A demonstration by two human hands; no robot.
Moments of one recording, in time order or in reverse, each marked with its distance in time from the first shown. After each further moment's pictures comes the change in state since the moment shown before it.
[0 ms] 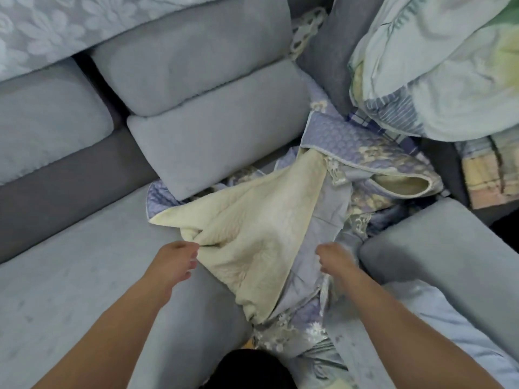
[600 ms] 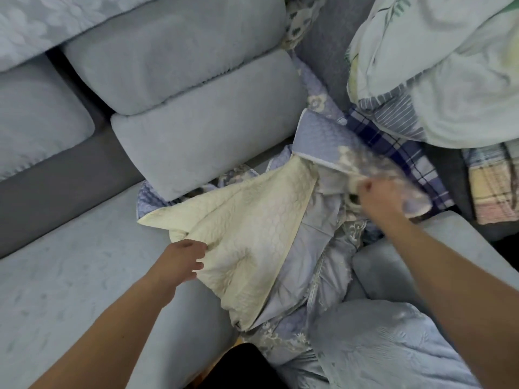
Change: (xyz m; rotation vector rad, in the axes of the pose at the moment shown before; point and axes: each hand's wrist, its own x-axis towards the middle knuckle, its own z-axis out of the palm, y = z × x) left_hand -0.001 0.045 0.071 0.024 -0.082 -0.074; right_hand 0.082 -0.061 -0.179 -0.424 0.530 -0.357
